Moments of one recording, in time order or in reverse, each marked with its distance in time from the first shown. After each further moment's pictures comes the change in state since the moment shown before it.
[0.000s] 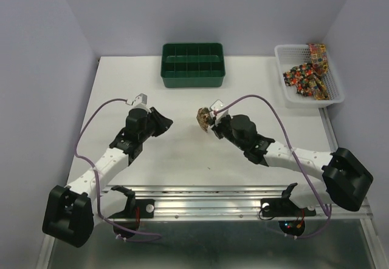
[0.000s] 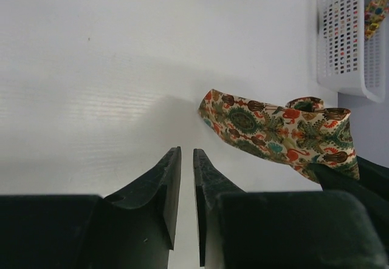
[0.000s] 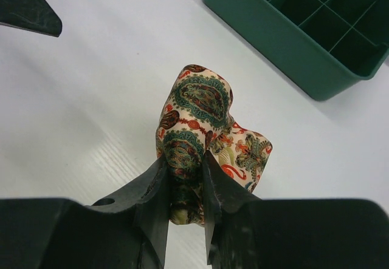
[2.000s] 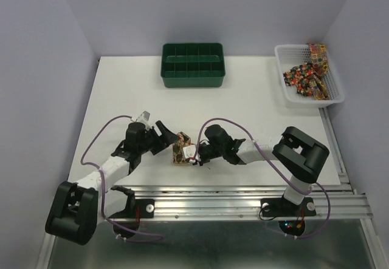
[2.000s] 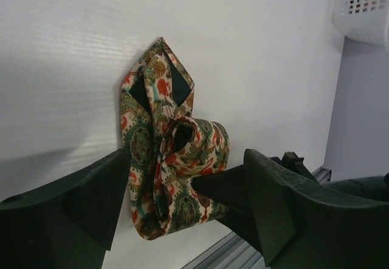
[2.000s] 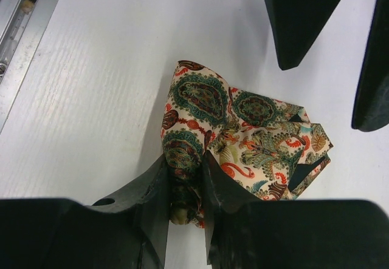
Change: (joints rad) left arm 0.069 0.070 -0.216 0.119 0.235 -0.065; right arm 0.075 0.444 0.090 -0.053 -0.743 -0.634
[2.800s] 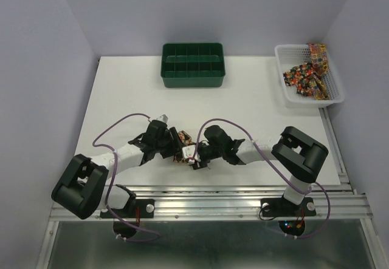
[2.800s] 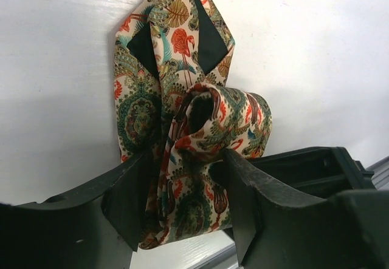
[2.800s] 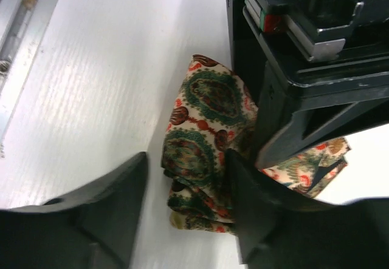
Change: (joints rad) left arm -0.219 0.185 0.118 -0.160 -0.160 0.018; right arm 0.000 0.006 0.002 -0.003 0.007 0.016
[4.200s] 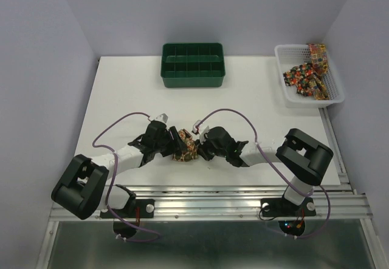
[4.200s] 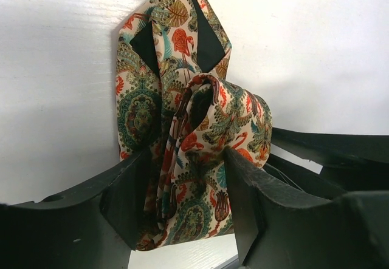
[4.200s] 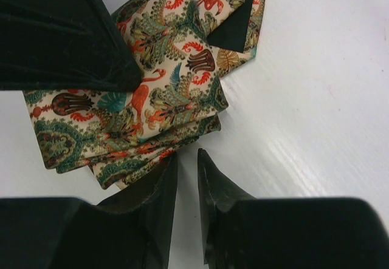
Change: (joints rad) left arm -0.010 0.008 -0.014 0.071 -0.019 0.032; right arm 0.005 -0.056 -0.063 0.018 0.528 0.841
